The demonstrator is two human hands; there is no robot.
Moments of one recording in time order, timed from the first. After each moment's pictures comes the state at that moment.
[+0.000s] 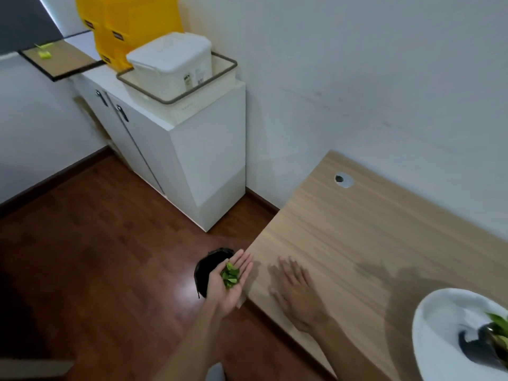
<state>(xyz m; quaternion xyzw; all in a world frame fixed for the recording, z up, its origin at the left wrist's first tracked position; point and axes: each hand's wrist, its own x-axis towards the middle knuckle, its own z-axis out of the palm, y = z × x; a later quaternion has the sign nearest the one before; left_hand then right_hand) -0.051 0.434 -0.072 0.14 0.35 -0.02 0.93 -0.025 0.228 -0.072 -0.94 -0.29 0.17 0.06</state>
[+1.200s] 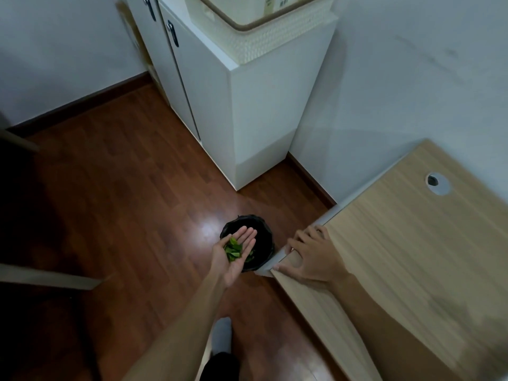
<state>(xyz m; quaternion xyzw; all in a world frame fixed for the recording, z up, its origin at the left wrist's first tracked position) -0.045 0.540 -0.152 0.07 0.40 0.05 0.91 0.068 0.345 -0.098 -0.89 -0.45 0.09 0.04</state>
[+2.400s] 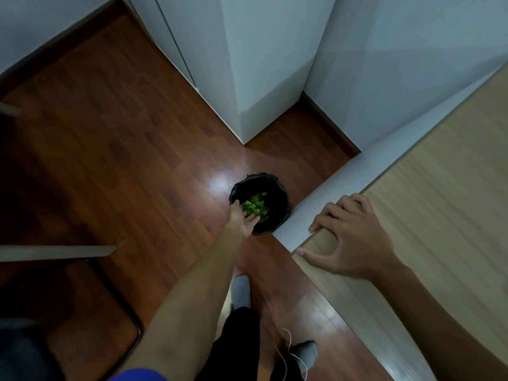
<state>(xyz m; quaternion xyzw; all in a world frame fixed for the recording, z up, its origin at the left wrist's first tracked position) 0.003 0.564 -0.275 0.17 0.61 -0.05 0.77 0.071 0.344 -0.107 -0.89 -0.44 0.09 0.10</state>
